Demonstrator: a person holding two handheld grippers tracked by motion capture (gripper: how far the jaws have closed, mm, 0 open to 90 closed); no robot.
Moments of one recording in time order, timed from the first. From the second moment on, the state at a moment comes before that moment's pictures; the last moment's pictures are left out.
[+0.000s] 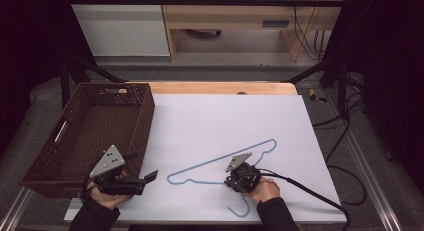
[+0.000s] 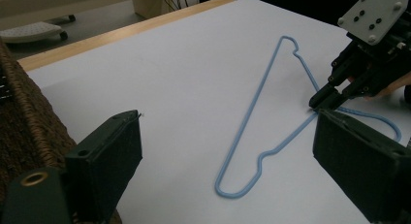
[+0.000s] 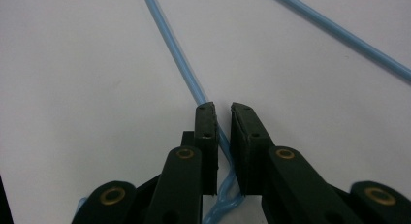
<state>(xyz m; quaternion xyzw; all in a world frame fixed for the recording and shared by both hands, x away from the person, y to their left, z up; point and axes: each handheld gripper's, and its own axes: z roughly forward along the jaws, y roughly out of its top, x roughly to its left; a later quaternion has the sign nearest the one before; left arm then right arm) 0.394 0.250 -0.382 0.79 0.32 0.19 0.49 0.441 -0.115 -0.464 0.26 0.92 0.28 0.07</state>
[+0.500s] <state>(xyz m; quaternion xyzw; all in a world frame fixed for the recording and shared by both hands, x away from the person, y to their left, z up) 0.392 0.228 -0.391 0.81 0.29 0.17 0.47 0.445 -0.118 -0.465 0.22 0.93 0.29 0.07</state>
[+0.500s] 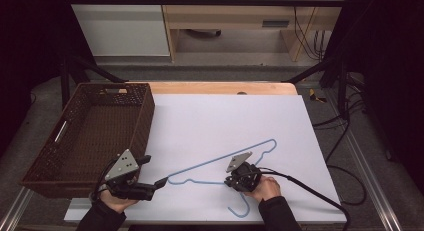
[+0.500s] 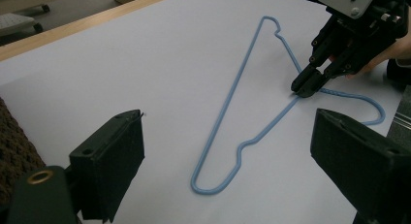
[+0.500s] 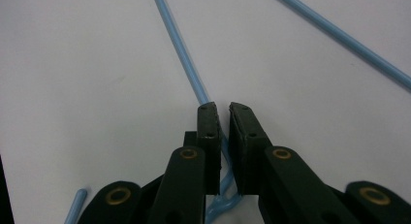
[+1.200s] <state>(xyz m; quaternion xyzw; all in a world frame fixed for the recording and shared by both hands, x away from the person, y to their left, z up) 0.391 0.185 -0.413 0.86 0.25 0.15 0.42 0.444 -0.126 -0.450 0.22 0.92 0.31 0.06</state>
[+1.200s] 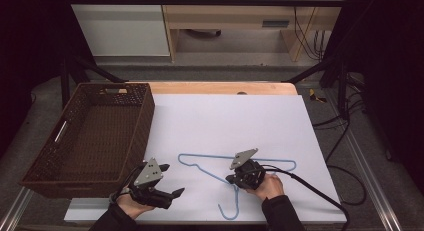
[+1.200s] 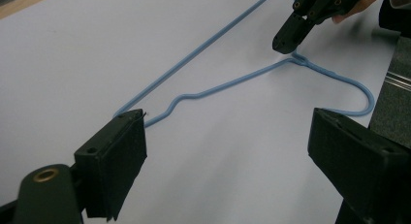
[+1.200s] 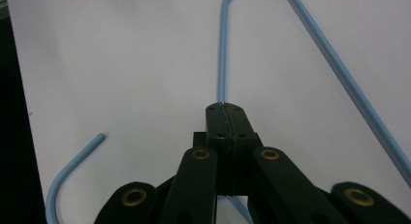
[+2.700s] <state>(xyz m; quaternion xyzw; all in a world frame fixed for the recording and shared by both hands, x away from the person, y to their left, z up) 0.411 0.137 -0.429 0.89 0.20 0.17 0.36 0.439 -0.120 -0.439 0.23 0.91 0.35 0.01</state>
